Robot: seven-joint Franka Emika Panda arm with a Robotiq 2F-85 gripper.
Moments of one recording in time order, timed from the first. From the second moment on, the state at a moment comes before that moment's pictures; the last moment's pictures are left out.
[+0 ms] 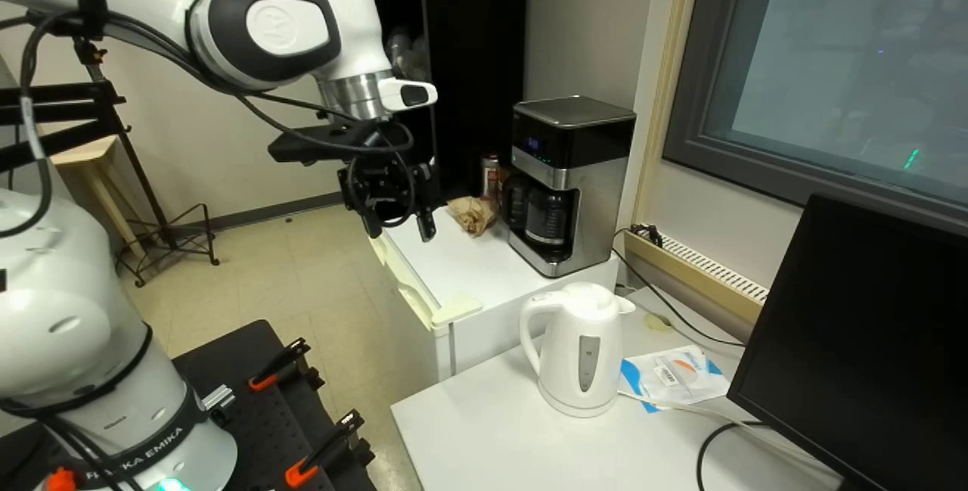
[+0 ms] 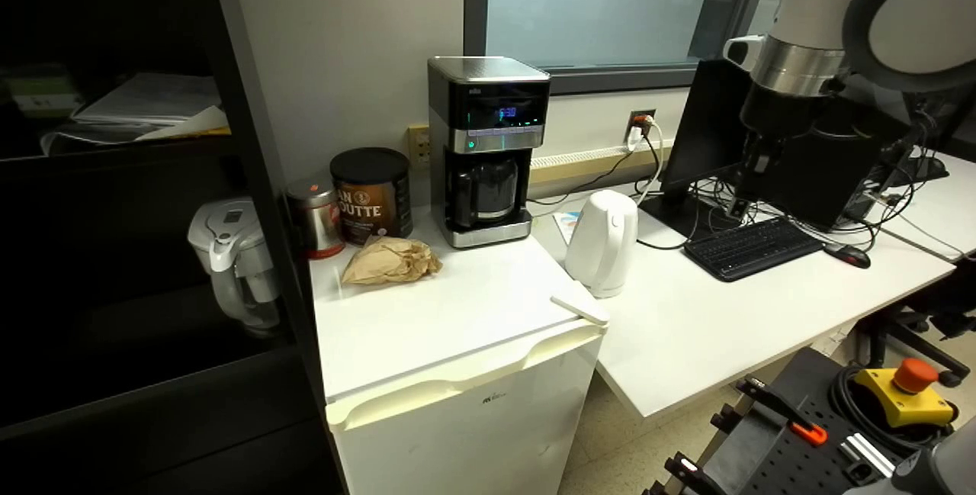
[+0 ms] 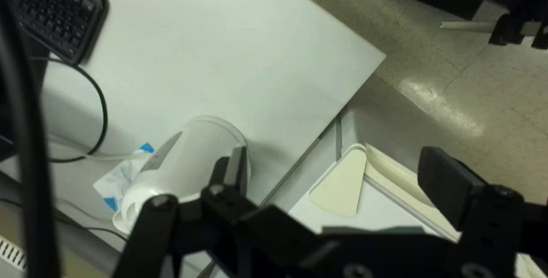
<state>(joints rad) 0.00 -0.70 -0.10 -2.74 -0.31 2.12 -0.31</state>
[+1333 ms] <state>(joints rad) -0.19 -0.25 0.09 -2.62 -0.83 2.89 -0.15</state>
